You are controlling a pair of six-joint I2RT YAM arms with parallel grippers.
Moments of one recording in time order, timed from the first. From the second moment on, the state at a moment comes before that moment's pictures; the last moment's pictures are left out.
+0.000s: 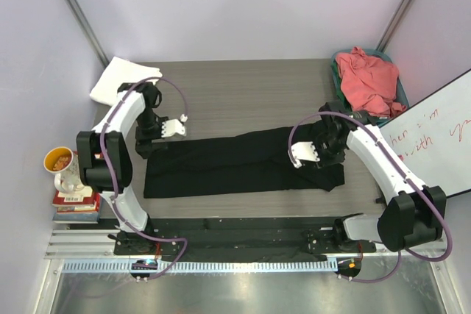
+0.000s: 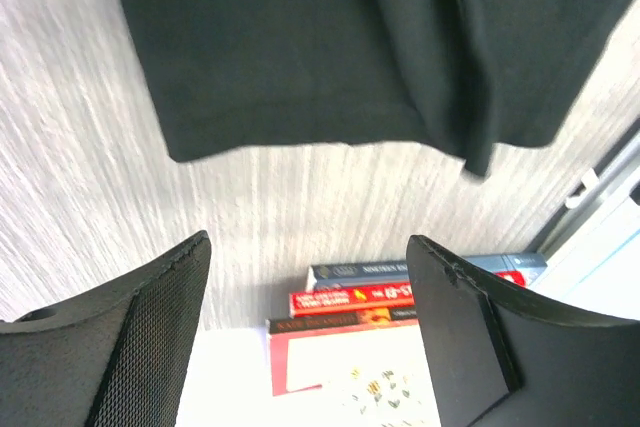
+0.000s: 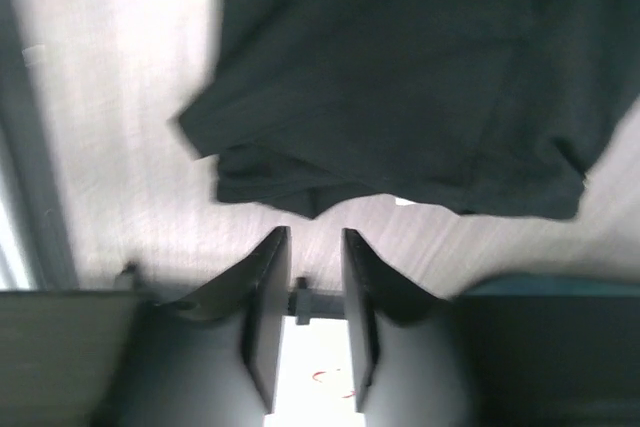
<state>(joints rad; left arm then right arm) -0.04 1.82 1.47 -1.33 0.06 1.42 0.23 1.30 1.10 -1.27 -0.16 -1.63</state>
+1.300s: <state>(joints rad) -0.05 2.07 1.53 -1.09 -0.02 1.22 0.19 1.75 1.06 -0.51 -0.05 -1.13</state>
